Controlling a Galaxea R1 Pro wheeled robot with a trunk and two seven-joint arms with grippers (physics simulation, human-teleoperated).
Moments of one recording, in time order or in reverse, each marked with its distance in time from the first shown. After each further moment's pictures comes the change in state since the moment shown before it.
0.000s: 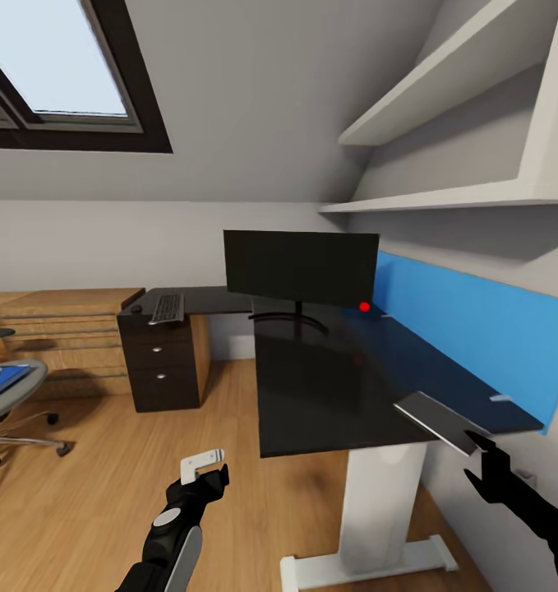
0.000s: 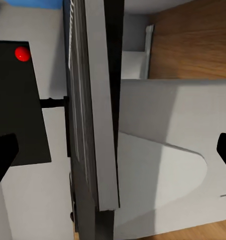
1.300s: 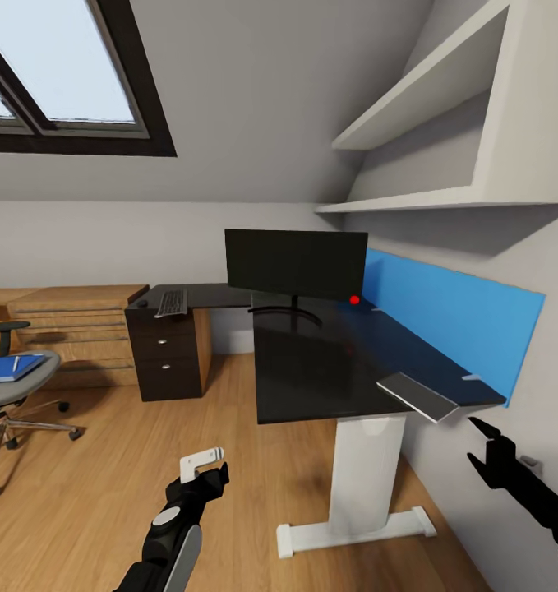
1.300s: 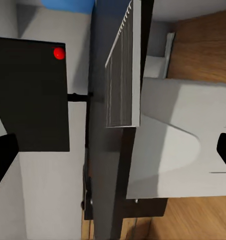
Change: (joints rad) left arm 0.000 -0.002 0.001 -0.010 0.002 0.000 0.002; right arm 0.005 0.003 0.000 -0.078 0.003 0.008 0.053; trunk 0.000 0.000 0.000
